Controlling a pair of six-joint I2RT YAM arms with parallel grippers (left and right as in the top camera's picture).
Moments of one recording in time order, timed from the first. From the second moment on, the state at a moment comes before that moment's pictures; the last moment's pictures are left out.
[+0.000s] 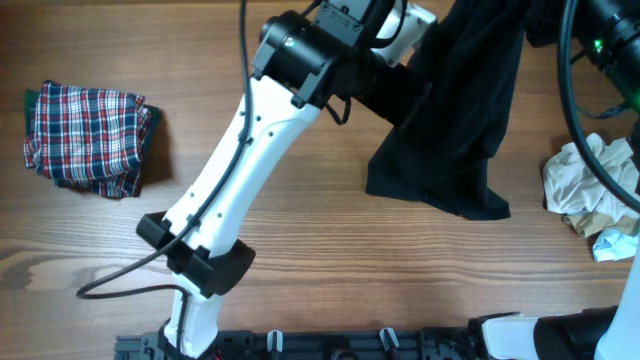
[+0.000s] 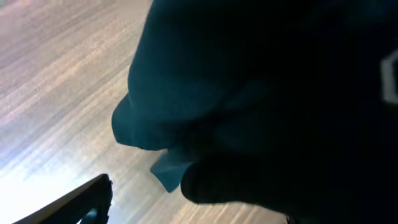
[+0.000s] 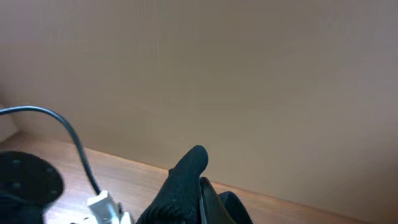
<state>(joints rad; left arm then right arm) -0.68 2.08 2.52 -1.36 0.31 0.00 0.16 1.54 2.40 -1.05 -0.10 -0.07</state>
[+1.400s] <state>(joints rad) -0.82 1.85 2.52 -1.30 0.44 0.14 0.16 1.54 2.40 -1.08 -0.06 -0.08</state>
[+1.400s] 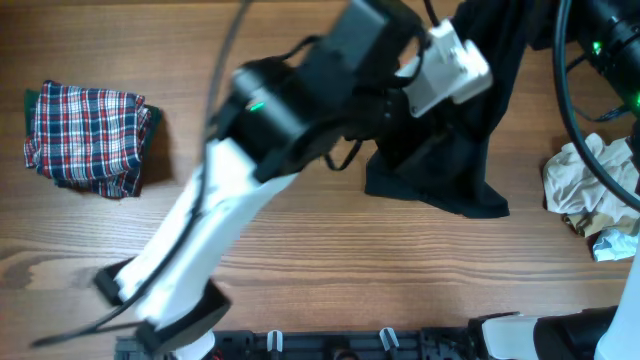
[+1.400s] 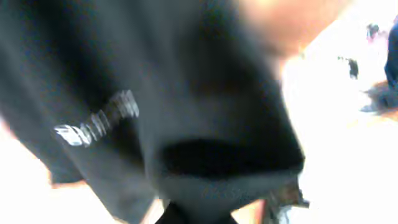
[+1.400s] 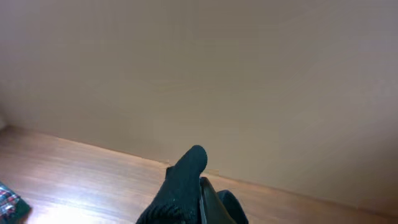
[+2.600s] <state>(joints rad) -0.82 1.94 2.53 -1.30 0.21 0.09 0.16 1.48 2.40 -1.02 -0.19 -0.10</state>
